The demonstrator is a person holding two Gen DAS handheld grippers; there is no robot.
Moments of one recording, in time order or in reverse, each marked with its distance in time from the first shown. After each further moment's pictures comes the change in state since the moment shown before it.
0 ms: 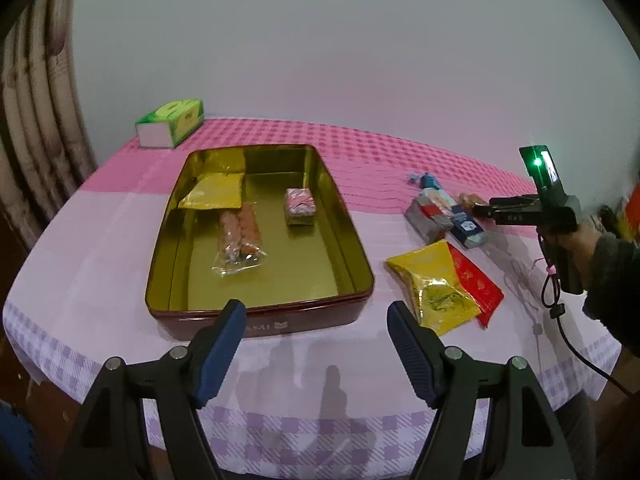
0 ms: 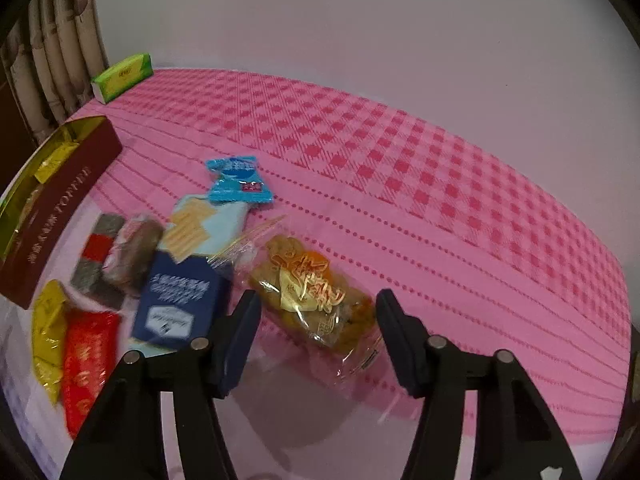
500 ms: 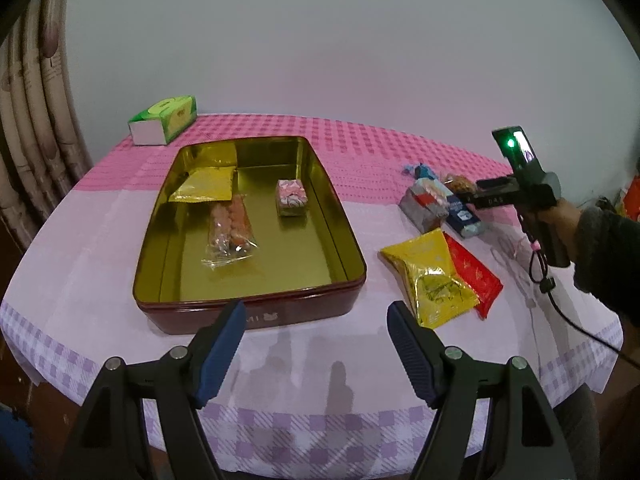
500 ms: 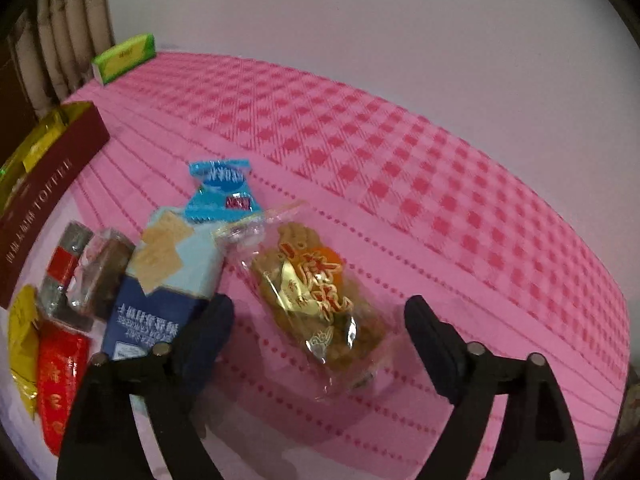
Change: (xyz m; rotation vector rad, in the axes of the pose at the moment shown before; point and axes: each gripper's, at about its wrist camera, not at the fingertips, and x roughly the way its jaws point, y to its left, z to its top) left arm 0.005 -0.008 -0.009 0.033 0.012 -0.004; right arm 0.032 -0.002 0.023 -0.058 0.028 0.035
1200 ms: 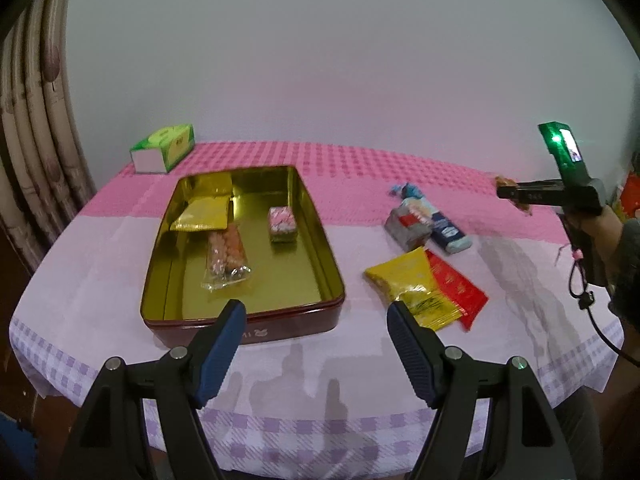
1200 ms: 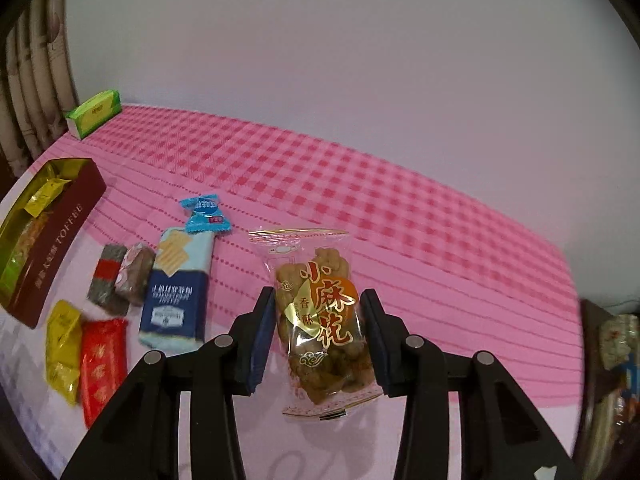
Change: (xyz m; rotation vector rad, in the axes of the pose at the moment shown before) left arm -0.027 -0.017 0.004 0.030 -0.088 0.007; right arm -0.115 -0.011 -0.028 0.145 -0.071 -0.191
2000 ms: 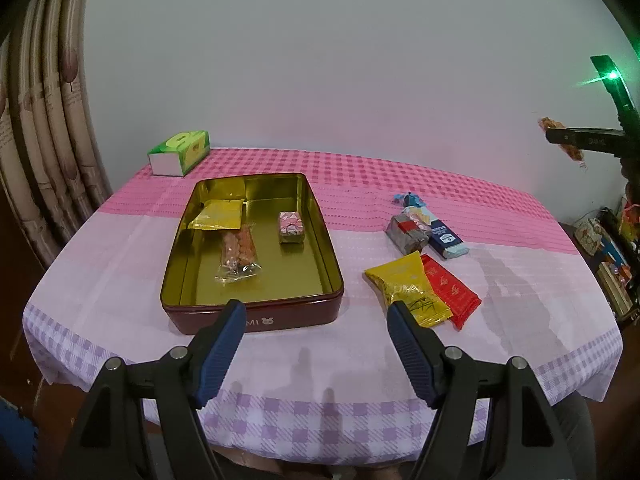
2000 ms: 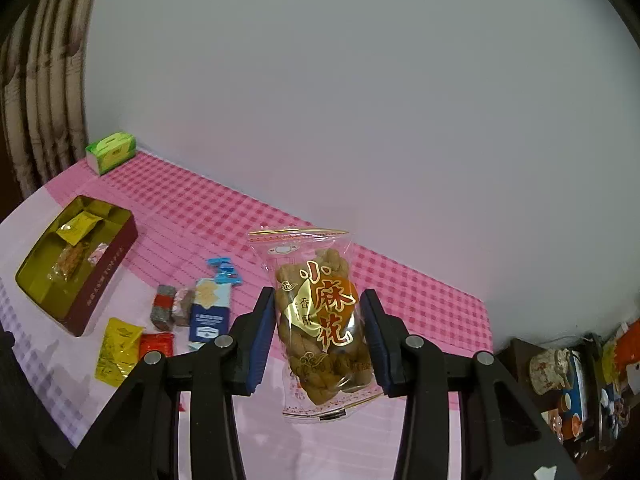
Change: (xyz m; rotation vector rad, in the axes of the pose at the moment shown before) left arm -0.024 -0.003 -0.006 -0.026 -0.019 0.038; right arm -0.150 0.026 0.029 -0.080 -0.154 -0.126
